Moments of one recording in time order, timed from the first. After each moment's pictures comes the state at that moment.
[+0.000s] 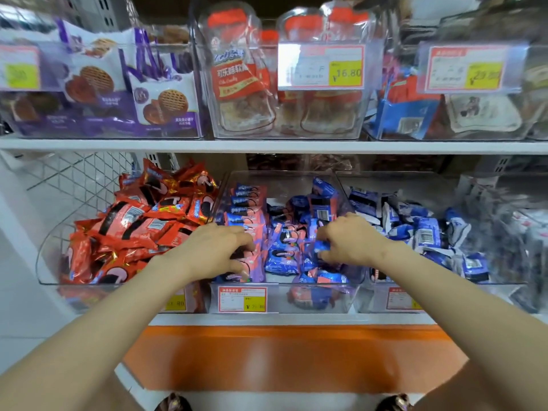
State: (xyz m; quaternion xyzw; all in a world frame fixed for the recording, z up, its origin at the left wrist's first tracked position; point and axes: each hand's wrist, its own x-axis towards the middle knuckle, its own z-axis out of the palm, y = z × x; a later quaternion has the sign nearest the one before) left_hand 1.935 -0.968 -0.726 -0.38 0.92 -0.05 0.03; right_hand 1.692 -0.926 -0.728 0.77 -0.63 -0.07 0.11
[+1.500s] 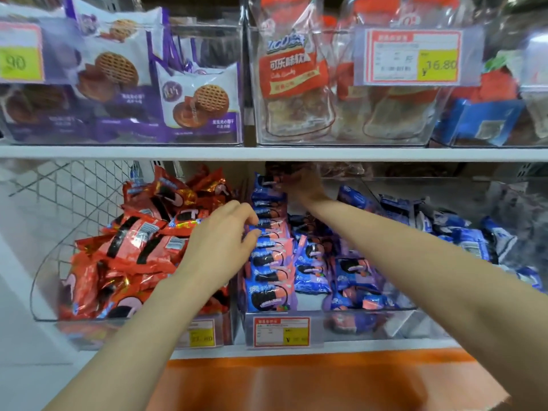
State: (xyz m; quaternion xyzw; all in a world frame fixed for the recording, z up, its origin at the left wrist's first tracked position) left_hand 1.960 -0.994 -0.723 -0.47 0.84 0.02 -0.28; right_hand 1.756 -1.113 -0.741 0.56 -0.71 0.38 -0.16
